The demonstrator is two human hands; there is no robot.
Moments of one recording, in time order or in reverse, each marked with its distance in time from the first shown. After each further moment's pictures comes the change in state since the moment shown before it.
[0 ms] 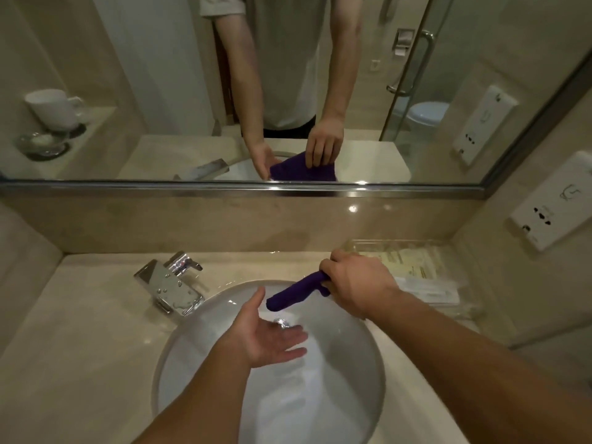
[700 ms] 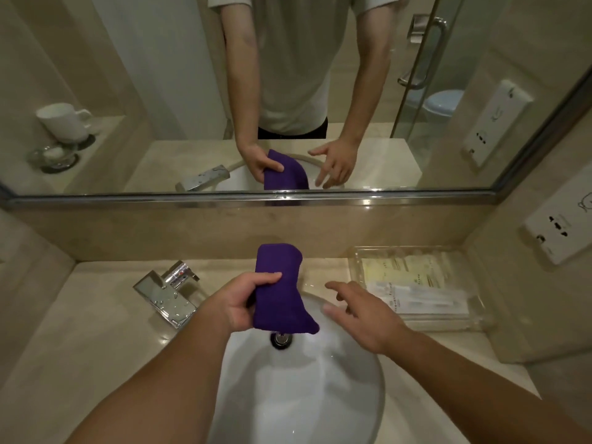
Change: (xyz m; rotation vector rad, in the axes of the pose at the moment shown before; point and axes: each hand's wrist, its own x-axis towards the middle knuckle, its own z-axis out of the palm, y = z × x) left_hand -0.028 0.056 0.047 0.371 0.081 0.264; right_hand -0.024 0.031 0.053 0.689 -0.149 0.154
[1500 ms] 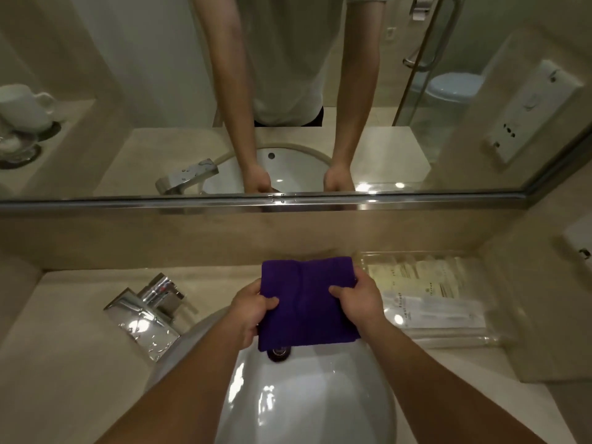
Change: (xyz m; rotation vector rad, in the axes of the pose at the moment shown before) left_hand 0.068 -0.008 -0.001 0.207 0.194 0.170; right_hand 0.092 0.012 0.024 0.781 0.352 0.491
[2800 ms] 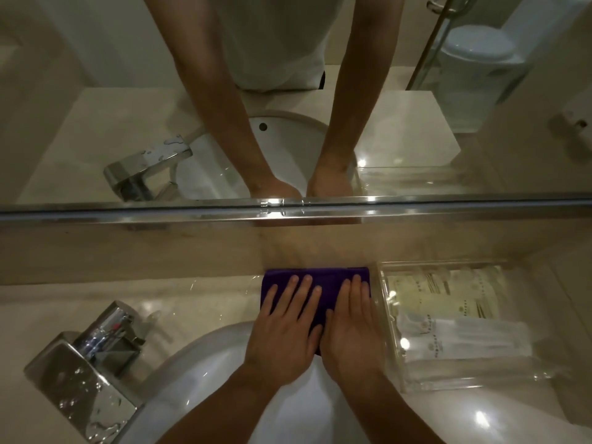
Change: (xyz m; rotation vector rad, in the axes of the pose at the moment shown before) left_hand 0.095 -0.067 0.029 1.557 0.174 1.004; right_hand 0.034 0.065 0.061 -1.070 0.277 -0.431
